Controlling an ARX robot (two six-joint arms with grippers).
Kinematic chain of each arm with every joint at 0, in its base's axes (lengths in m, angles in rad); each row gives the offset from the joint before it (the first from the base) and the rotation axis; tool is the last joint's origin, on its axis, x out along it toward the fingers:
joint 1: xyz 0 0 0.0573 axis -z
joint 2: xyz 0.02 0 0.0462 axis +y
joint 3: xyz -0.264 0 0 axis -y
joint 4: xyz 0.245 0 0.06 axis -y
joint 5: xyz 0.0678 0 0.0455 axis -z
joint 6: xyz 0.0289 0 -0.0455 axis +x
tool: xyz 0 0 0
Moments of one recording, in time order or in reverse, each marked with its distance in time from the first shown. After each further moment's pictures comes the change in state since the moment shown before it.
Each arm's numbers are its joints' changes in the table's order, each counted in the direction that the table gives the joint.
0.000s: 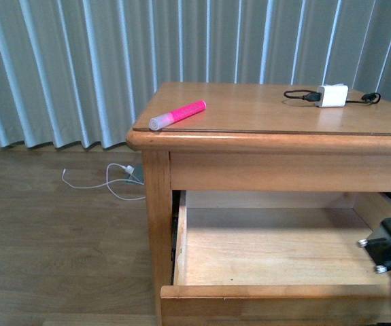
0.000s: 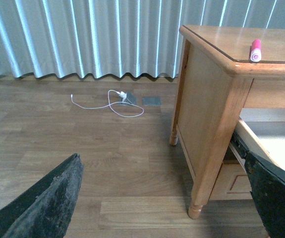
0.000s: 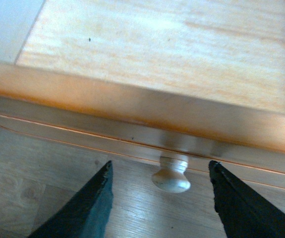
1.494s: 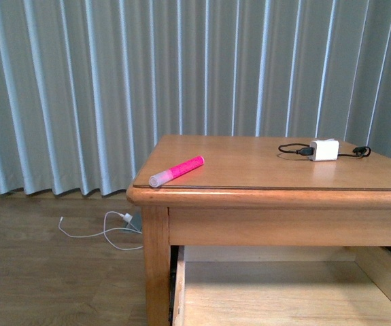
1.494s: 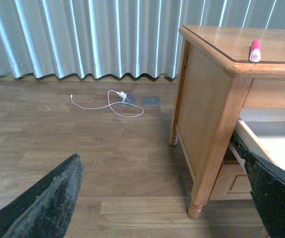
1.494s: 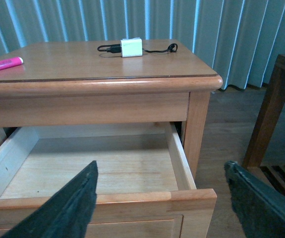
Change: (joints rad) left arm 0.000 0.000 0.000 0.000 0.000 0.000; right arm 0.371 -1.231 -0.337 -0.196 -0.072 -0.083
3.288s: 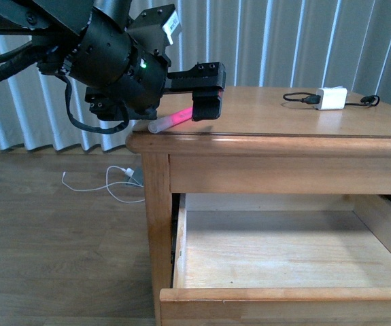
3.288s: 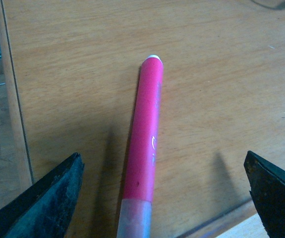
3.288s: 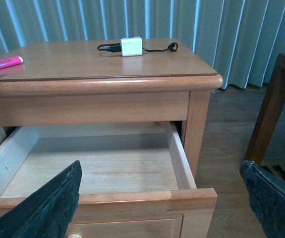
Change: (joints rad) left arm 0.362 1.899 1.439 0.016 0.052 -0.069; right arm -0.001 -0.001 0.000 -0.001 0.000 -0.001
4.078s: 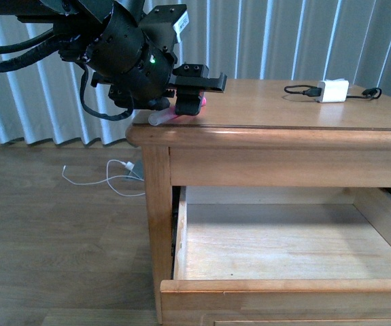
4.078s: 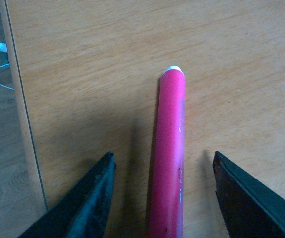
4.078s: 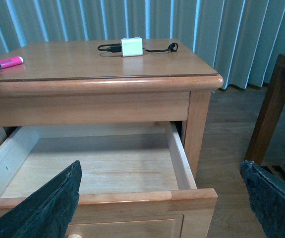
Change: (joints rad) left arm 0.005 0.087 0.133 -0.101 -0.034 0.100; right arm 0.000 0.000 0.000 0.000 0.000 0.000
